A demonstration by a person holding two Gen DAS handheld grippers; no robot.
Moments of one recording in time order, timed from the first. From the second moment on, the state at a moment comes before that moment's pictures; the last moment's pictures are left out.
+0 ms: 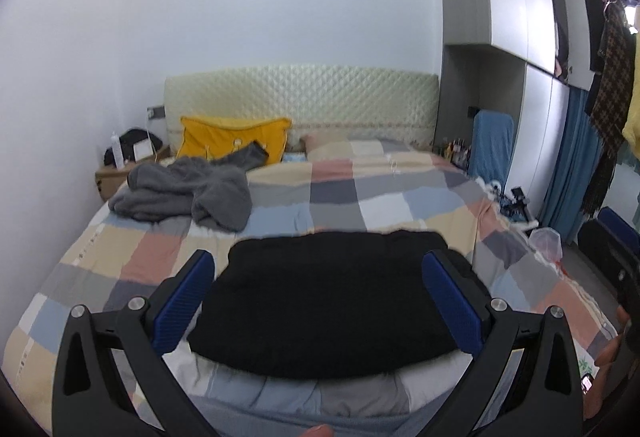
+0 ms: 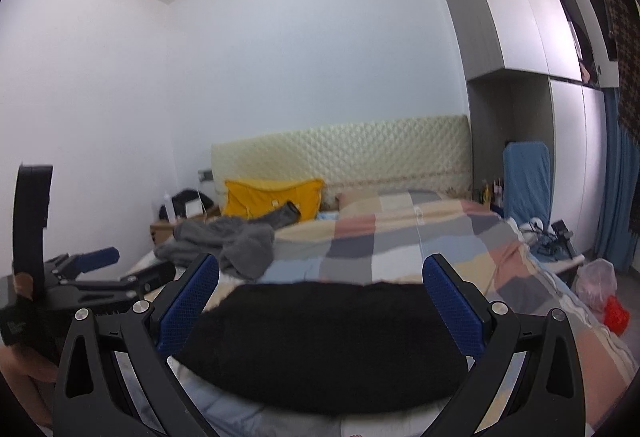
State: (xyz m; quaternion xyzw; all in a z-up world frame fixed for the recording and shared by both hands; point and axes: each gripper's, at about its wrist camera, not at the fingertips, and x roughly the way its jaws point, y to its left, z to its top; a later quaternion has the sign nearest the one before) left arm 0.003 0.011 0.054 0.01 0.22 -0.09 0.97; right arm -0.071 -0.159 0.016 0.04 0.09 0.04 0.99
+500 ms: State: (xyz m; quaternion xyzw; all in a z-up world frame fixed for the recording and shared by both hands) left arm -0.009 0.017 -0.010 -0.02 0.33 -0.07 0.94; right arm -0.067 -0.157 -0.048 0.03 0.19 0.03 0.98
